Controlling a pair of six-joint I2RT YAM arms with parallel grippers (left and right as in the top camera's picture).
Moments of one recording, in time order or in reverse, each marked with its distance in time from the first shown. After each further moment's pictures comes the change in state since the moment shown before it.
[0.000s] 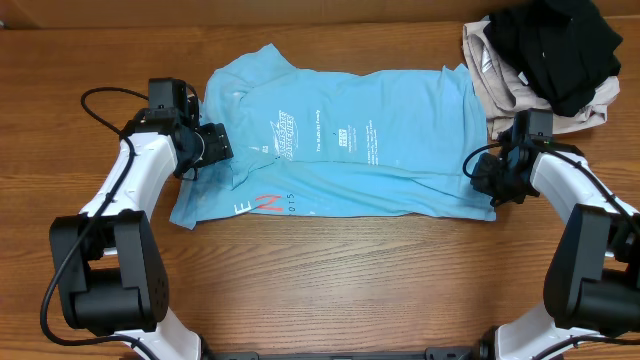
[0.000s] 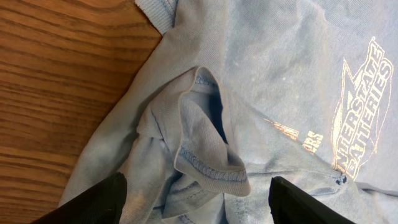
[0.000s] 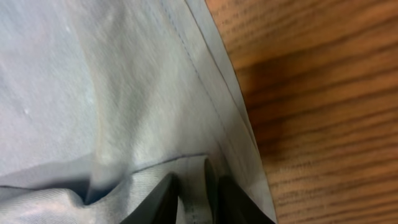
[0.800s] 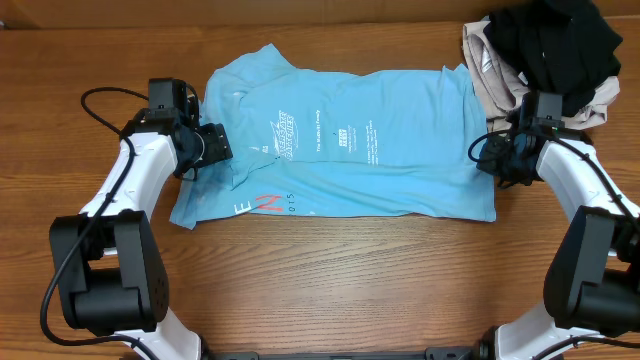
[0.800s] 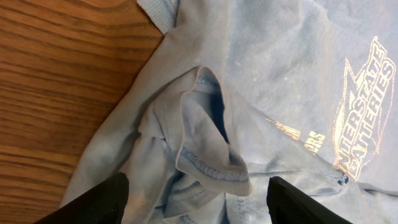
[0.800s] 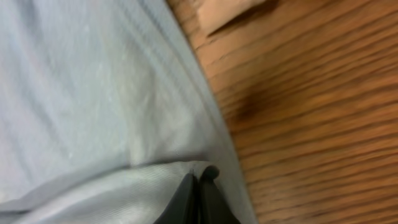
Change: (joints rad) left arm 0.000 0.000 0.000 -0.002 -0.005 0.000; right arm -0.001 0.000 0.108 -0.006 0.056 -0.005
